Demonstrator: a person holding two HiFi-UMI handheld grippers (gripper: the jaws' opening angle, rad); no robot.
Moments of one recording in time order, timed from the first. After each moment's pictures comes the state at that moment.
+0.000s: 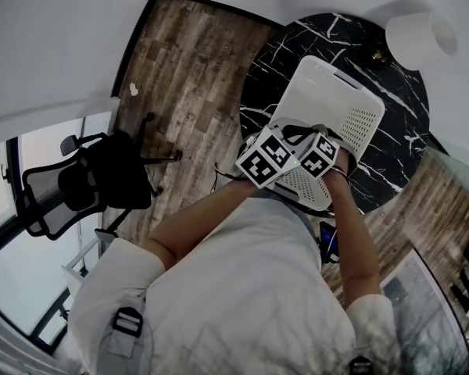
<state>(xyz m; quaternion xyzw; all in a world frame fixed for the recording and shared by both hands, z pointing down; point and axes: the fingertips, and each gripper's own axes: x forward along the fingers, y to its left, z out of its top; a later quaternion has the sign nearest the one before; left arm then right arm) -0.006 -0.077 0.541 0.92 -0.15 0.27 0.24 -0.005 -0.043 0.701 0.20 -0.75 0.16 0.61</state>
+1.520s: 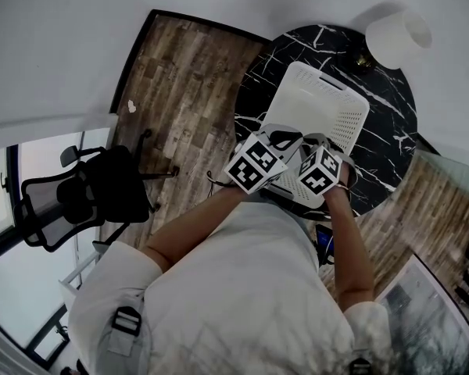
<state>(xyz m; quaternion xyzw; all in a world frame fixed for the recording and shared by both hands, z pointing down) -0.015 -0.059 0.507 0.93 -0.16 0.25 0.23 -0.008 -0.036 0.612 0.26 -0.78 0.13 0.56</state>
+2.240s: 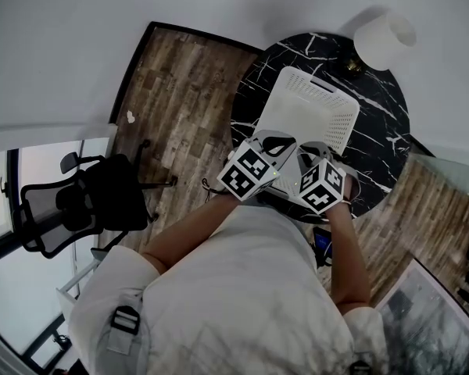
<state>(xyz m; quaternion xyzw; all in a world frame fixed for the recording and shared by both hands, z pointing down) -0.018 -0.045 0.481 0.93 -0.16 0.24 0.20 -0.008 -0.021 0.541 0.29 -0.79 0.11 0.53</state>
